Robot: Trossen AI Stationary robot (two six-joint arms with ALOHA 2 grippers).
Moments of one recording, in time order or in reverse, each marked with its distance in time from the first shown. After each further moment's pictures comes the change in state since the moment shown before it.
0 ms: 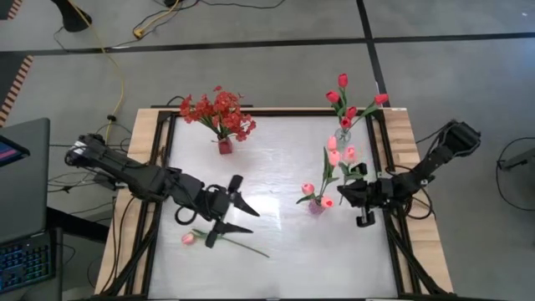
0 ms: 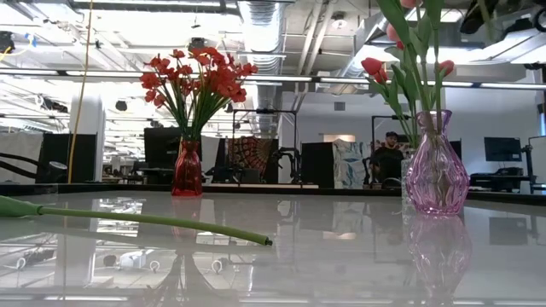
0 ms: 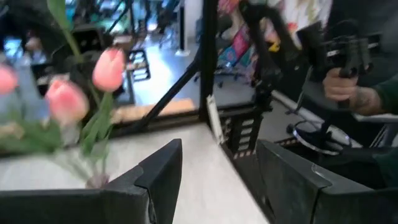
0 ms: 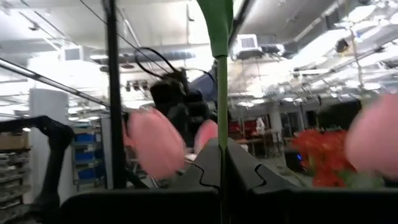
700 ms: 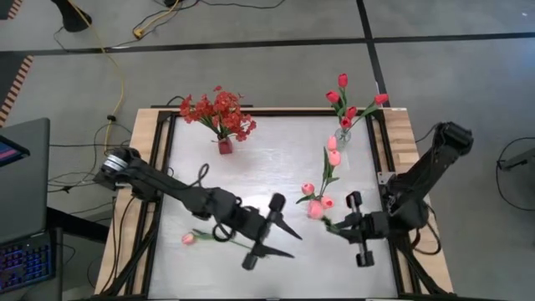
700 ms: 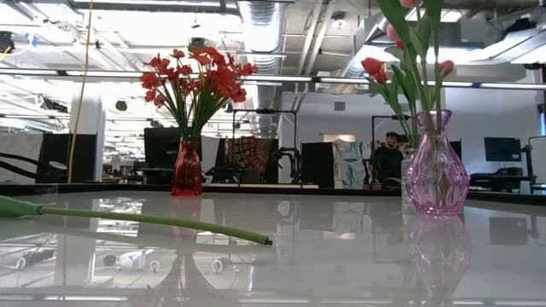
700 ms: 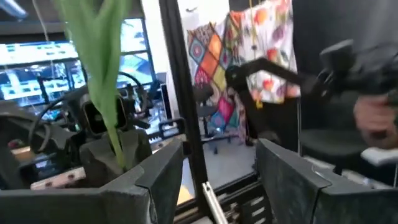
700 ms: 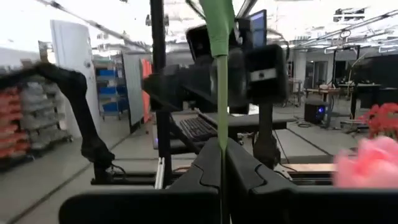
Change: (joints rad) left arm 0.013 0.420 0.238 0.509 0.120 0.195; right arm 0.220 0.144 0.505 -0.688 0.175 0.109
